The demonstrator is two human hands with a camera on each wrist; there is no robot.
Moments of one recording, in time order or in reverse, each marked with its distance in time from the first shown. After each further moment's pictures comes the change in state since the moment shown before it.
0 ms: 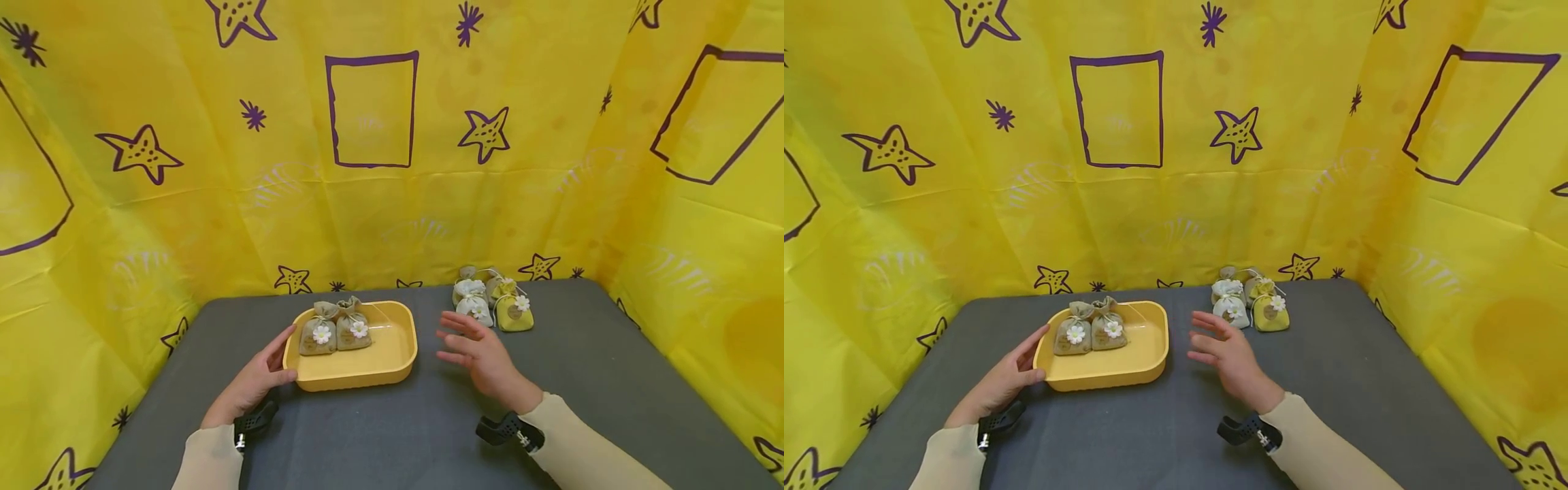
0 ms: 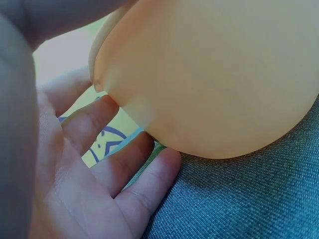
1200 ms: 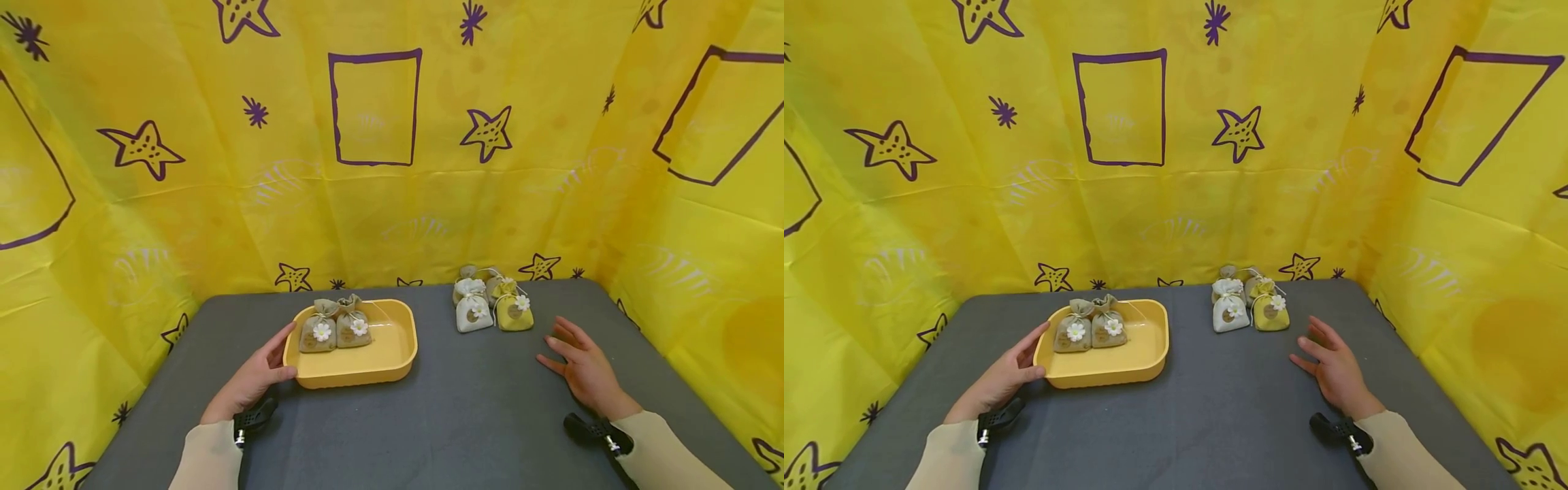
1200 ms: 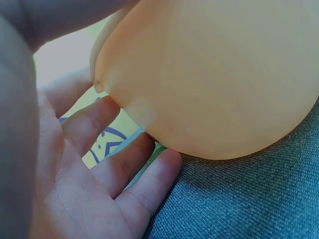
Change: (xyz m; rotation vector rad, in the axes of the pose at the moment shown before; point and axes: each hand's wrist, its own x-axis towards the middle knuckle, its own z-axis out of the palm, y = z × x) left_hand 0.000 0.003 0.001 -0.024 -0.004 0.009; right_hand -0.052 -0.010 -0.168 -0.022 0.212 0.020
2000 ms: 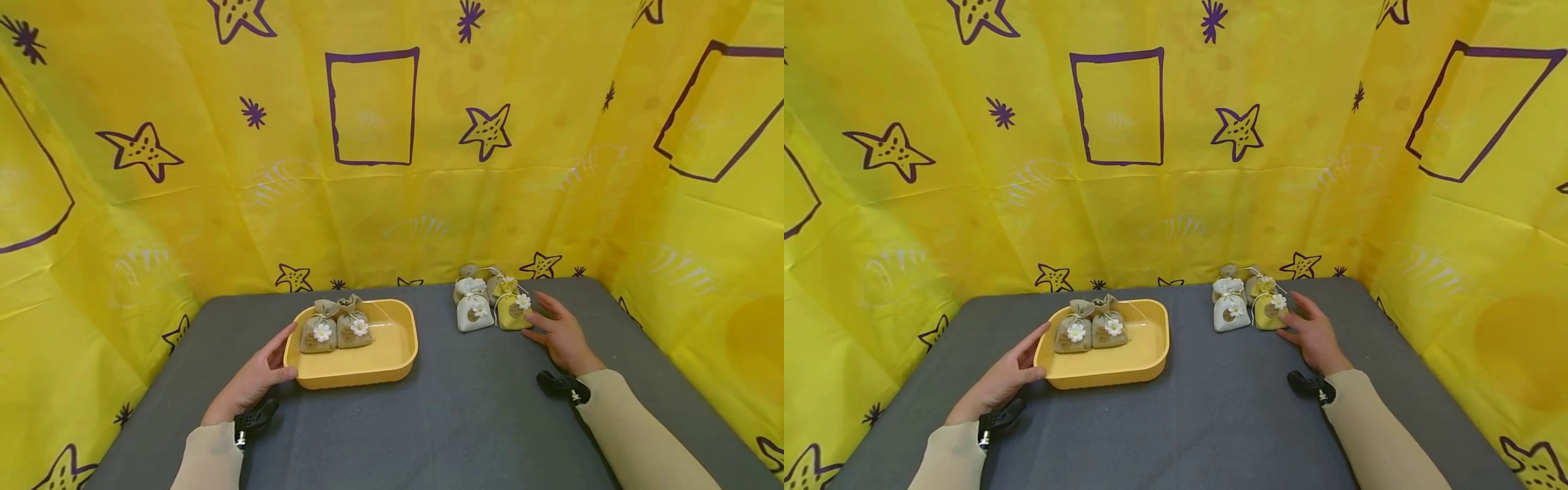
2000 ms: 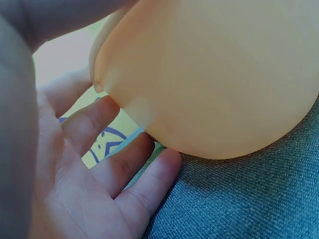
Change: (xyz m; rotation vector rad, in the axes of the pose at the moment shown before) left_hand 0.000 -0.002 -0.001 0.008 -0.005 0.009; right_hand 0.071 0.008 0.005 -0.135 0.060 0.026
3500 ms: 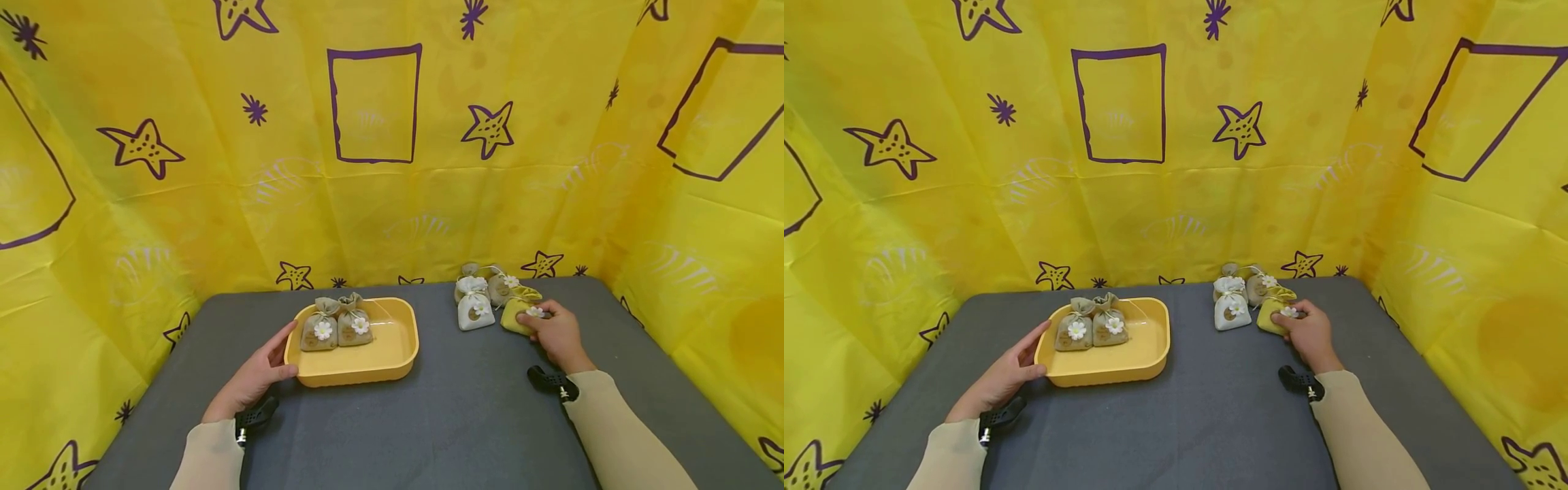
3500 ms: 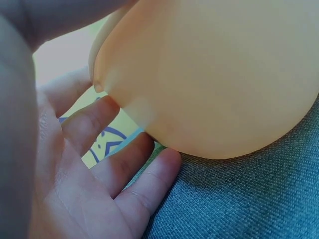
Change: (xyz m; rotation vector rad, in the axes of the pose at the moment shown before) left_hand 0.002 -0.002 0.000 0.028 0.008 -0.005; right_hand 0.001 0.000 0.017 -0.453 0.317 -0.034
